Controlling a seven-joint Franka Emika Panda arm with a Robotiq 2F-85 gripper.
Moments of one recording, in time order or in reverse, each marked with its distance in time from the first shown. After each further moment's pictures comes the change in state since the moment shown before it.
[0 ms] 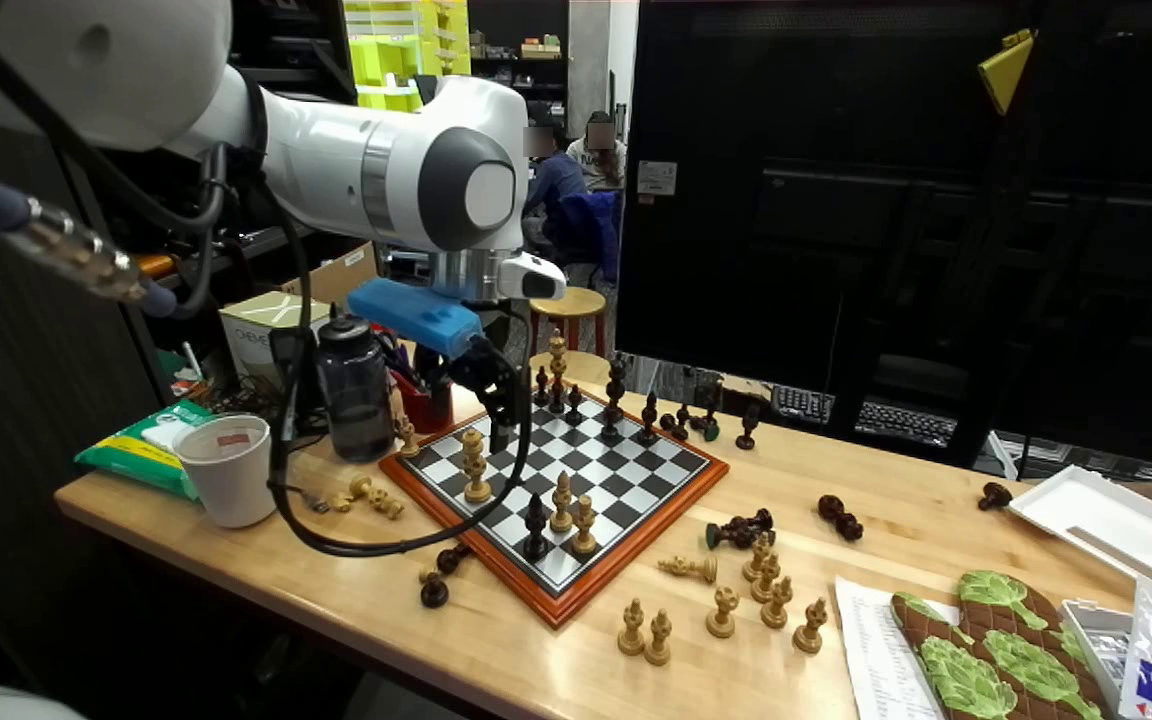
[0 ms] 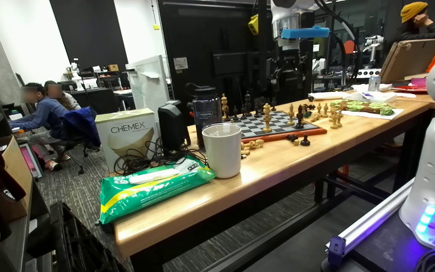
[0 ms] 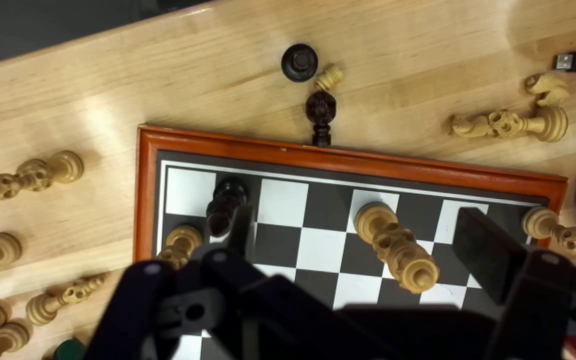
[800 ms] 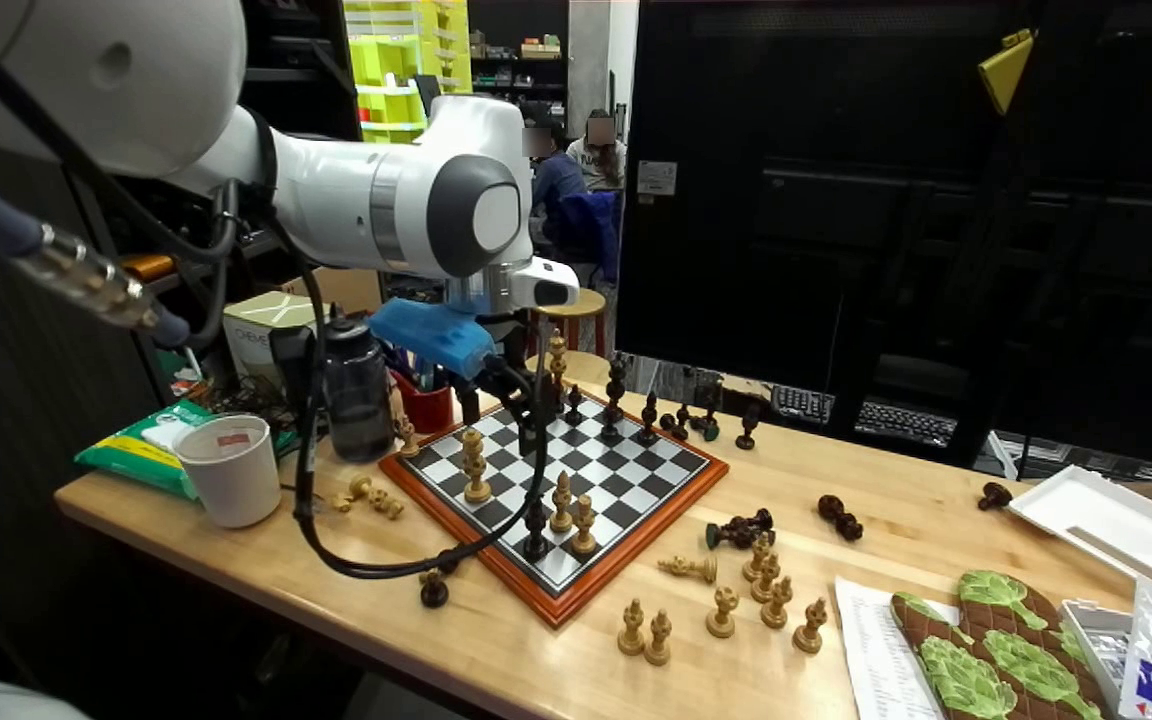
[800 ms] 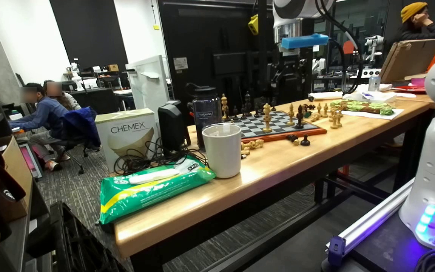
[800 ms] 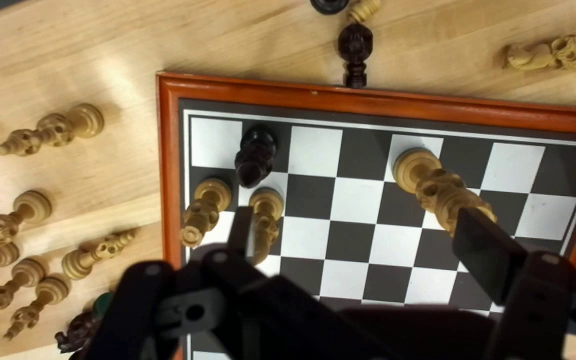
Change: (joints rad) arm -0.019 0.004 0.003 -0.049 -0.089 0.155 0.065
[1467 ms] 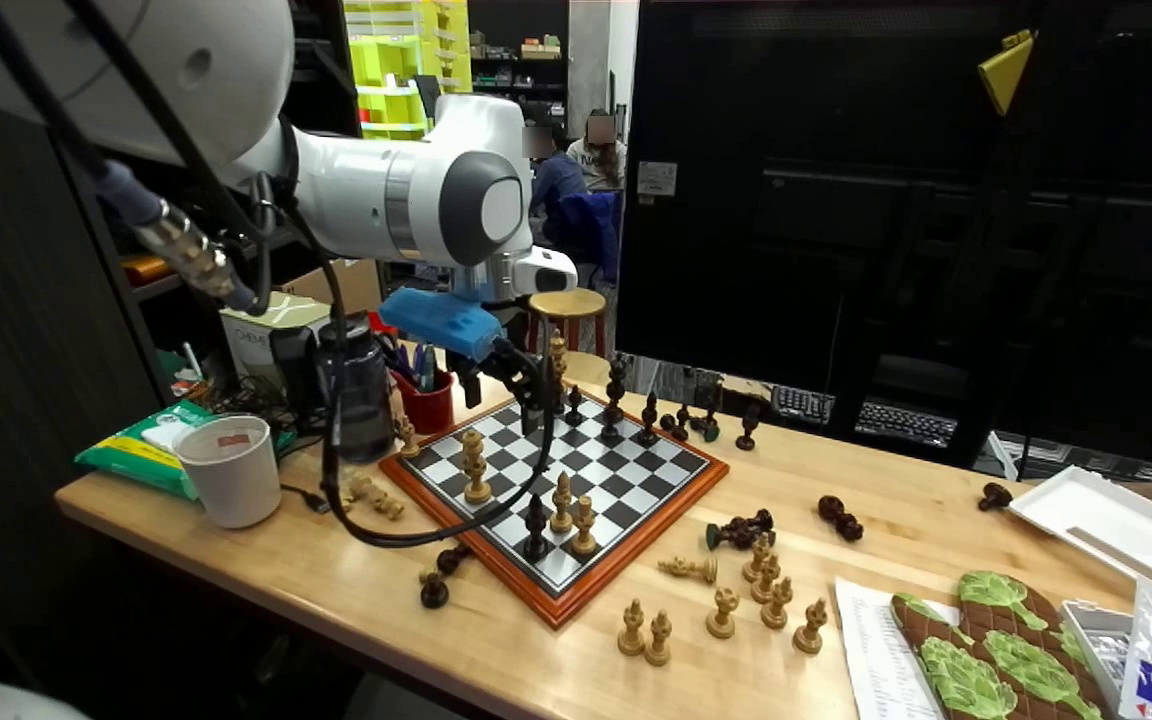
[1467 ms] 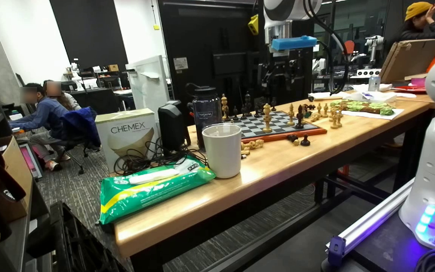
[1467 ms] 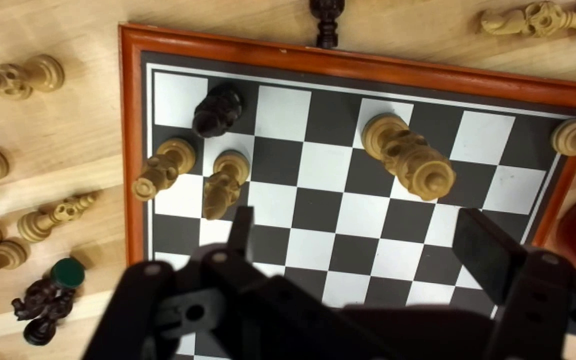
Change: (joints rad) arm 0.010 0.088 0.016 0.084 0.008 0.023 -0.018
